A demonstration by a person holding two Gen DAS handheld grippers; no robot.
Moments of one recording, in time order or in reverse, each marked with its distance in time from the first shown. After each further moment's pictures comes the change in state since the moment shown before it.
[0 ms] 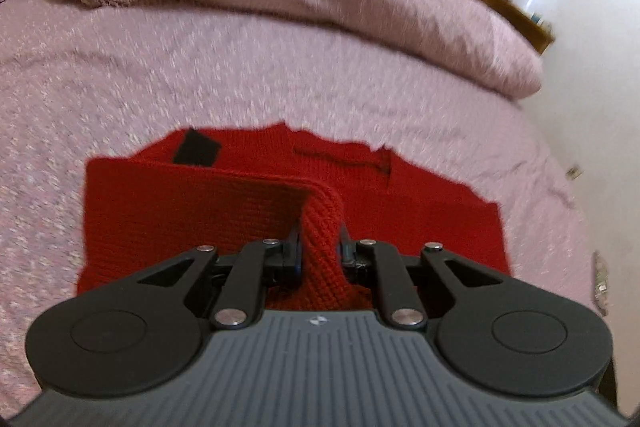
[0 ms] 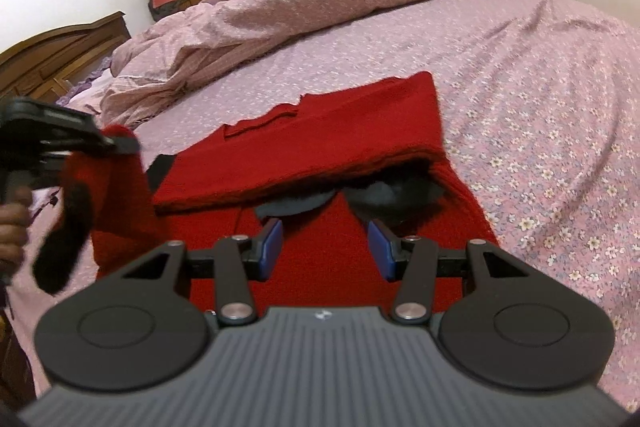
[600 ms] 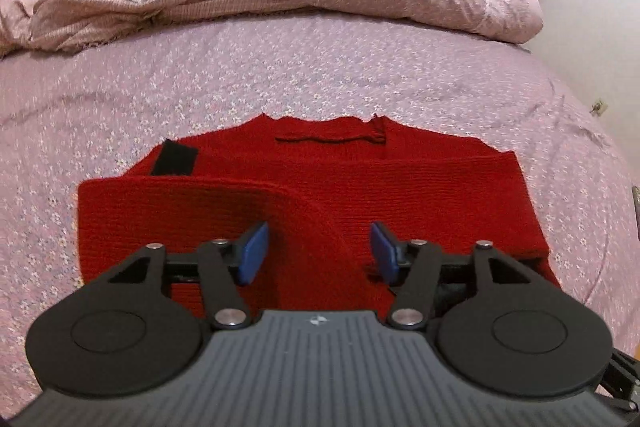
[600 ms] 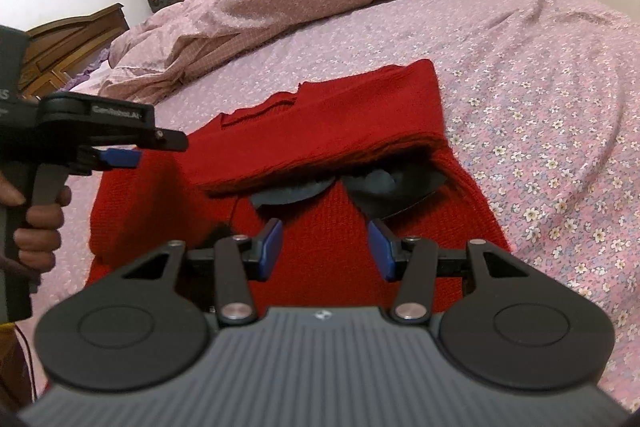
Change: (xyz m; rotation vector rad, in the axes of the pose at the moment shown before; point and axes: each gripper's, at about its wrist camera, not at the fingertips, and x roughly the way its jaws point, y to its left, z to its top) left arm 0.007 -0.044 -0.015 0.206 0.010 0.094; right arm 0.008 0.001 -0.003 -0.007 0.025 0.003
